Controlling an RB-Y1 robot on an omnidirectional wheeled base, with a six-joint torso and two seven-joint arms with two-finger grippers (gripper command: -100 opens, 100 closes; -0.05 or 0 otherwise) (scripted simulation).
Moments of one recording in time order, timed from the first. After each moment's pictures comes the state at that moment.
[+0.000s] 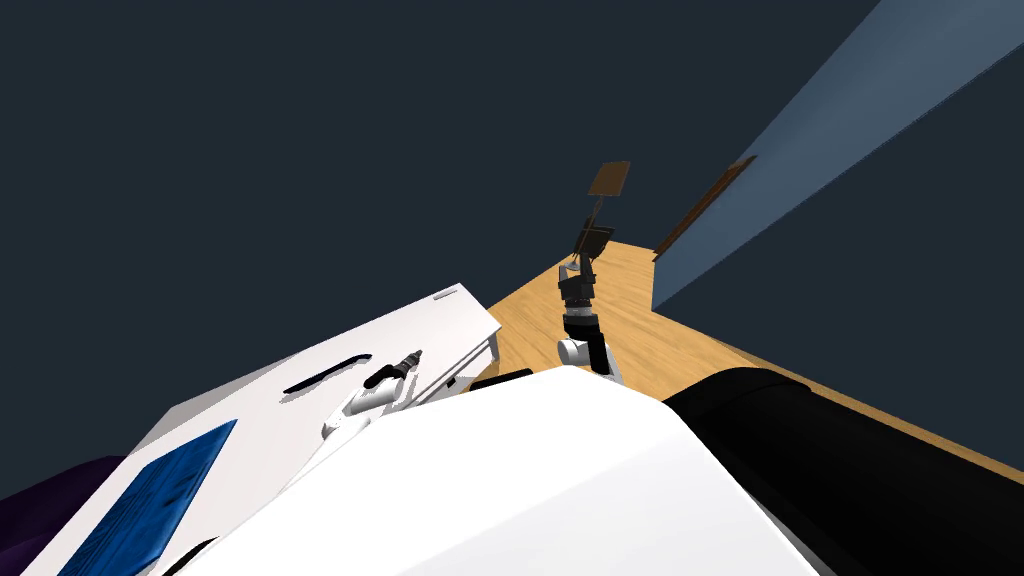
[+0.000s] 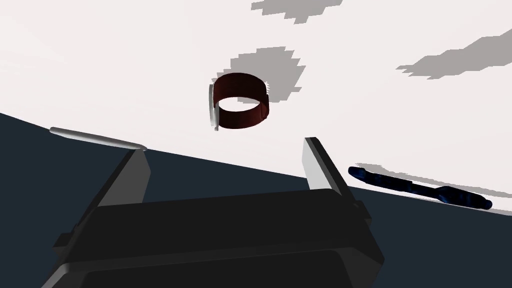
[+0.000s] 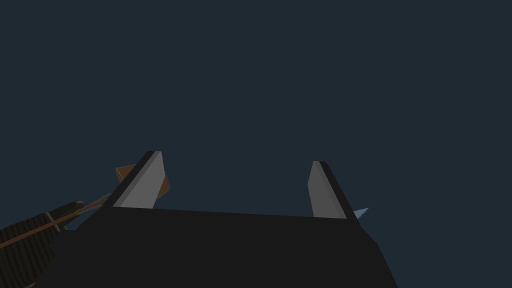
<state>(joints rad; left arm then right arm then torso) 0.02 0.50 -0.06 -1.03 0.33 0.29 -0.90 0.48 0.02 0.01 -2.36 0.02 -0.36 -0.12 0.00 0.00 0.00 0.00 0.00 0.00</state>
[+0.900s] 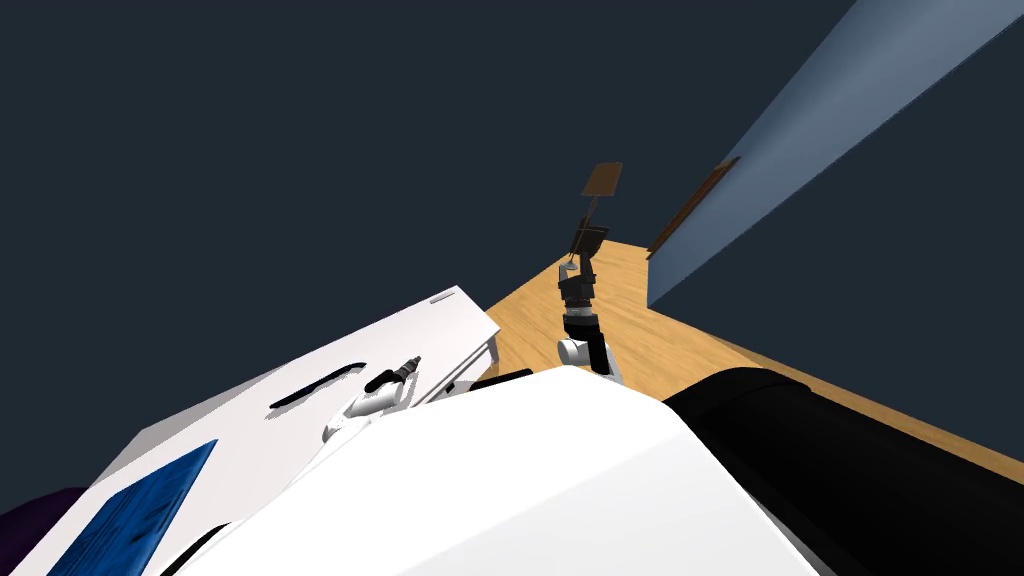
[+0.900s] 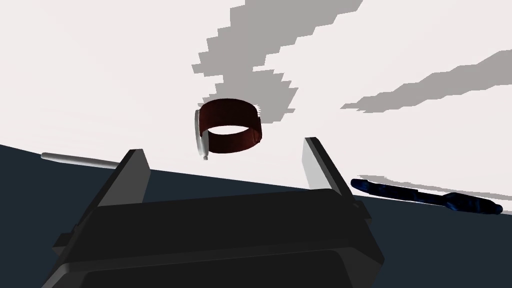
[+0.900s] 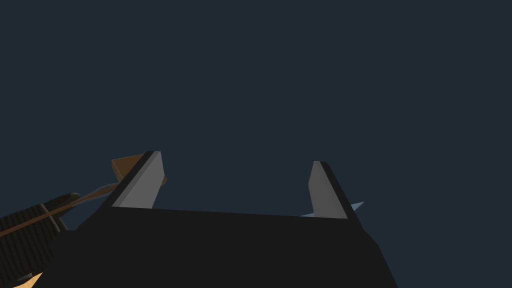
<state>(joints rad) -0.01 0.49 -0.07 -0.90 0.33 0.26 -0.92 0.48 0.02 0.01 -2.36 0.02 -0.36 -0.12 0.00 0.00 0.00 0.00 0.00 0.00</state>
